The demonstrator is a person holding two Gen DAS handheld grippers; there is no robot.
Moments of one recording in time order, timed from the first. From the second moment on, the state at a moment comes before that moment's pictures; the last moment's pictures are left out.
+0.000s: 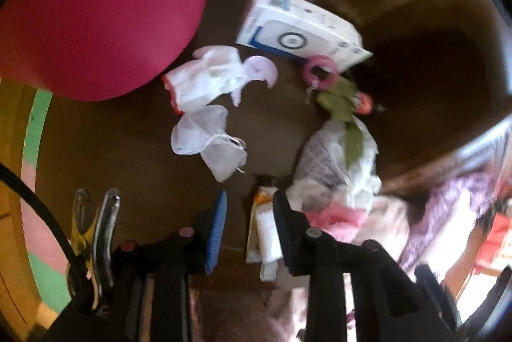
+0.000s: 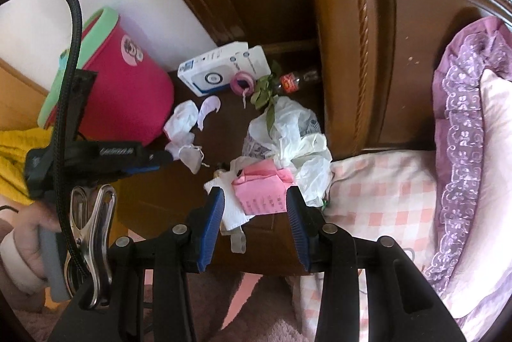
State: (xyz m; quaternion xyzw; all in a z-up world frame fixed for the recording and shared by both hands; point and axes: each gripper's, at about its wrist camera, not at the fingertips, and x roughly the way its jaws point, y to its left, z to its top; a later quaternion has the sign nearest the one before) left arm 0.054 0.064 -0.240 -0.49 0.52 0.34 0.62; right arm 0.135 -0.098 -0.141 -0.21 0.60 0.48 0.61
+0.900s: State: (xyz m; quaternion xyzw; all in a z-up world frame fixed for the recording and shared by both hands) left arm 0.059 0.092 -0.314 -0.52 0.51 0.41 0.55; right arm 0.144 -0.108 -0.189 -0.23 0.64 0.45 0.58
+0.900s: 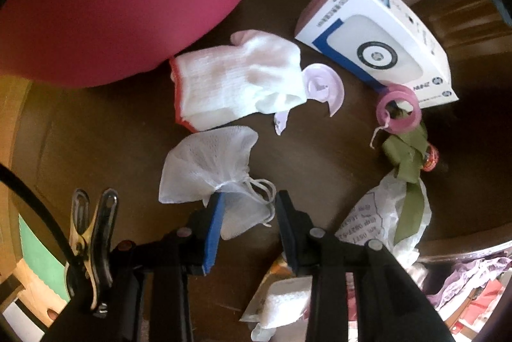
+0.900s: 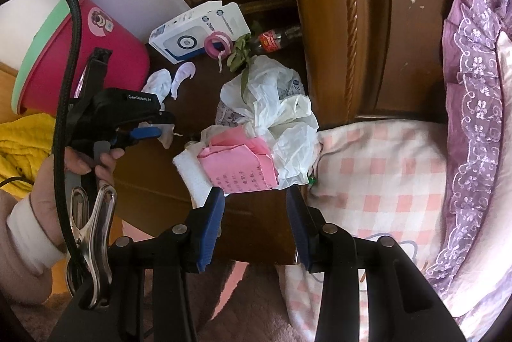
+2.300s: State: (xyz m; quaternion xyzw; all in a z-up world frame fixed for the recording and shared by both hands) left arm 0.015 0.035 -0.264 -0.46 0.53 0.34 0.62; right arm 0.132 -0.069 -0.253 -0.24 0.64 0.50 0.54
